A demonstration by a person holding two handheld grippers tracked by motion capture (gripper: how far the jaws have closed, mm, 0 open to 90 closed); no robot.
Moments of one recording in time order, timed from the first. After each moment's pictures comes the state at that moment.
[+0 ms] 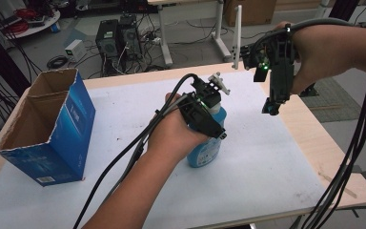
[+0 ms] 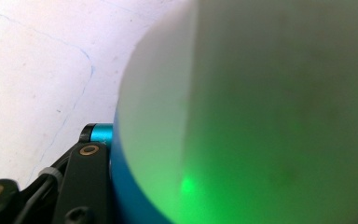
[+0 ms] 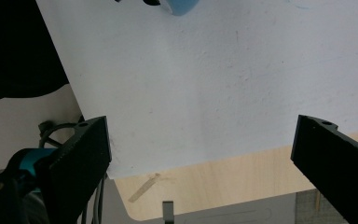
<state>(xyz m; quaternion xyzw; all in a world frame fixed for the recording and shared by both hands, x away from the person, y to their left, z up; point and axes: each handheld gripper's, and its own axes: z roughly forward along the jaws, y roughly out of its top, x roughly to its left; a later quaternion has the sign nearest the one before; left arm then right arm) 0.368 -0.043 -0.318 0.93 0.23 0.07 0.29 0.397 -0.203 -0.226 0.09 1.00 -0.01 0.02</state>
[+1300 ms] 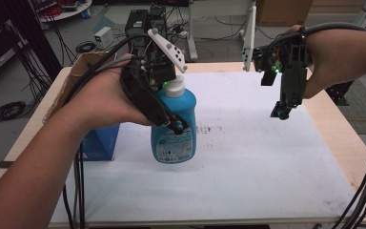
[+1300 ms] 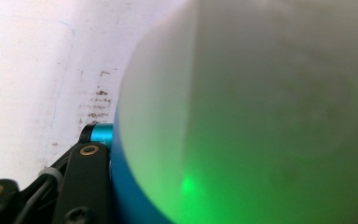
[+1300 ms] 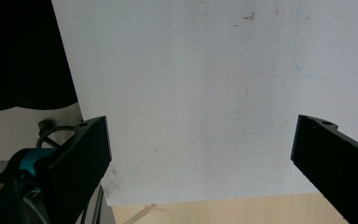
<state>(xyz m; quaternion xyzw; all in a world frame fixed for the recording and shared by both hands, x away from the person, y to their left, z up) 0.344 0.109 -0.247 0.95 0.06 -0.01 0.31 0.398 -0.141 -0.234 0.03 1.00 0.00 0.00</state>
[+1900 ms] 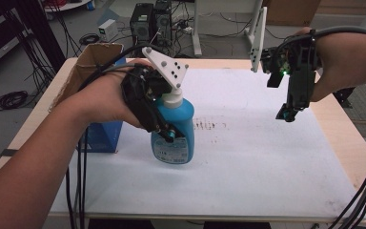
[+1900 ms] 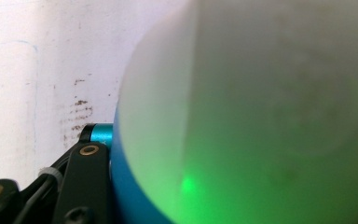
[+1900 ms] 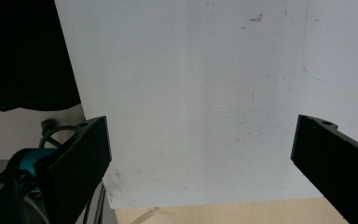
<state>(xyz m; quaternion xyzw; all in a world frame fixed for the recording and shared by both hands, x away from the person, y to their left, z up) 0.349 0.124 -0.280 0.94 -0.07 -0.03 0.33 0.395 -0.137 -0.240 0.03 1.00 0.00 -0.01</state>
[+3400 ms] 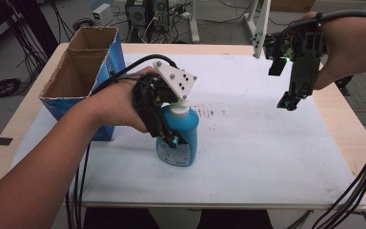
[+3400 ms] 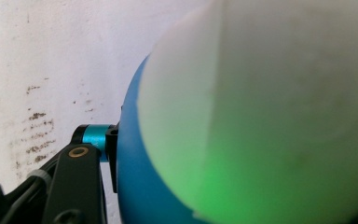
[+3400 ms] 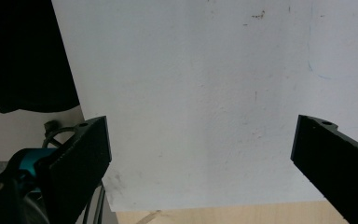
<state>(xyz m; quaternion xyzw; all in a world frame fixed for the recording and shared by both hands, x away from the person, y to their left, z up) 0.355 0.108 -0.328 0.94 -0.10 -0.07 0.33 0.398 -0.140 -0.248 0.04 1.00 0.00 -0.01</state>
